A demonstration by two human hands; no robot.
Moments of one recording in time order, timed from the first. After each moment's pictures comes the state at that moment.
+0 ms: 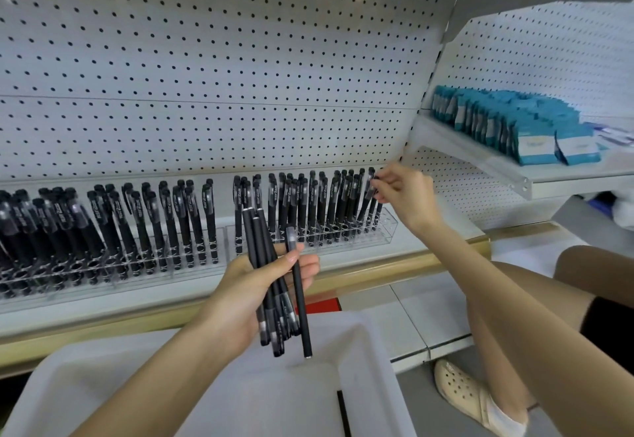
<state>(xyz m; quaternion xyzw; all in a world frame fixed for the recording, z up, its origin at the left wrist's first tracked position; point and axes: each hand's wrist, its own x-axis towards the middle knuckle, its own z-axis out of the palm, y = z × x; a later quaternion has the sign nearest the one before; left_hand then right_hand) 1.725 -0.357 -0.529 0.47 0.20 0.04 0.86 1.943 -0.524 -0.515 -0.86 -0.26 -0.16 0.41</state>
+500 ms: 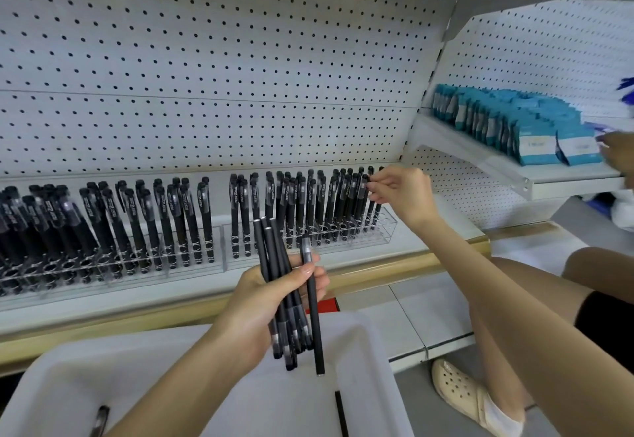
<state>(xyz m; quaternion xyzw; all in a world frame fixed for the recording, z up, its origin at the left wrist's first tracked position) 1.726 -0.372 -0.540 0.48 0.20 0.02 0.85 1.953 -0.521 -0.518 -0.86 -0.24 -0.11 0.44</state>
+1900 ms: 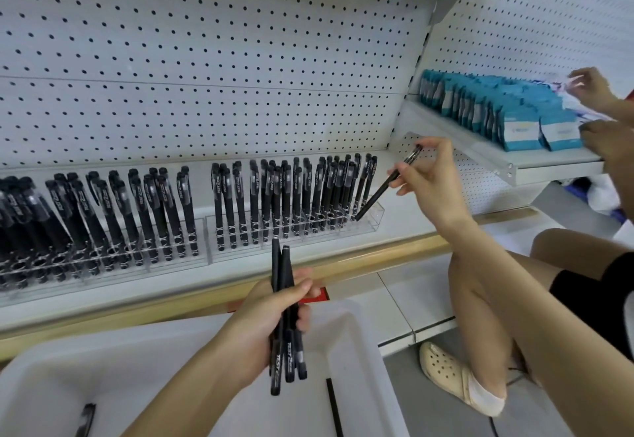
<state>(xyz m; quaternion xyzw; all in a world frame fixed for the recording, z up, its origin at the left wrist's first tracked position) 1.731 -0.388 -0.569 0.46 0.21 -0.04 0.86 1.918 -0.561 -0.495 -0.80 -0.20 -0.11 0.56</state>
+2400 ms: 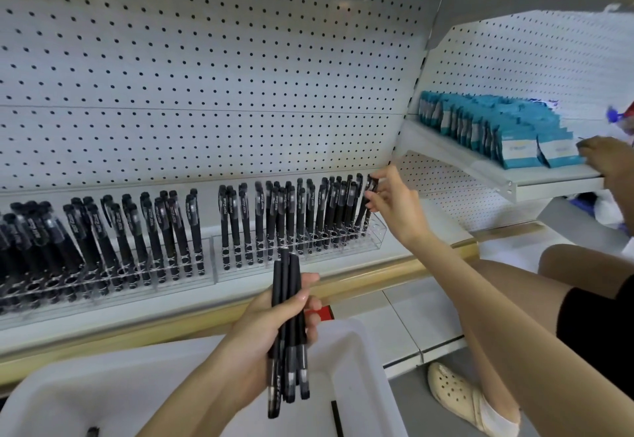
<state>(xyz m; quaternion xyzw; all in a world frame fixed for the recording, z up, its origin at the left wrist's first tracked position) 1.723 -0.381 -0.562 0.43 0.14 -0.04 0.89 1.946 -0.533 -0.525 -0.87 -0.28 -0.13 0.40</state>
